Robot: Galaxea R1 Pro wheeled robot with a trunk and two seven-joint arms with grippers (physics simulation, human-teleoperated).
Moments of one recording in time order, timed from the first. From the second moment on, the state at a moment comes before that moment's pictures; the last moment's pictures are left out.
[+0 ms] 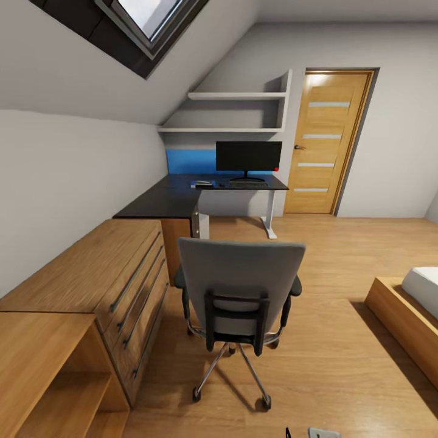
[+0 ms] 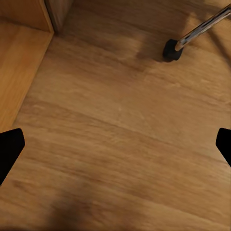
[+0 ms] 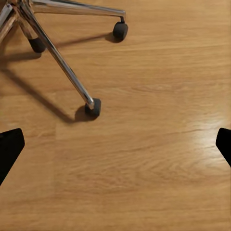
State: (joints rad) left arm -0.21 -0.12 0.31 -0.24 -0.04 -0.32 0.05; right arm -0.38 0.02 0.18 0.02 -0.24 -0.58 -0.11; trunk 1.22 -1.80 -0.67
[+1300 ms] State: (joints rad) left arm -0.35 -0.17 0.30 -0.55 -0.05 -0.03 0.10; right arm -0.43 0.07 0.18 -0.43 -0.23 -0.22 -0.24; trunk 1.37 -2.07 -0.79
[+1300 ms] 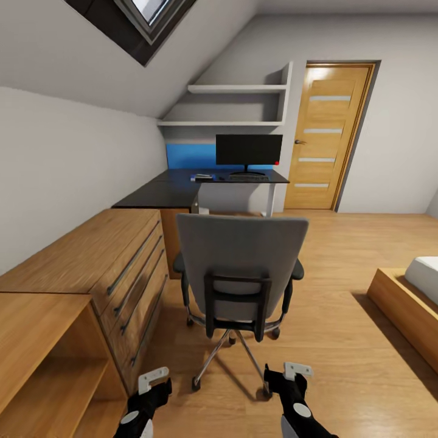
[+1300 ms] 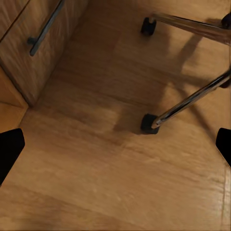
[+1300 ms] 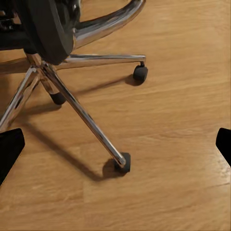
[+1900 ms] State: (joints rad) left arm -0.42 -0.17 0.08 -0.63 -0.05 -0.03 0.10; right arm -0.45 0.11 0.21 -0.54 -0.14 -0.22 -0.24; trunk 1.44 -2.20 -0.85
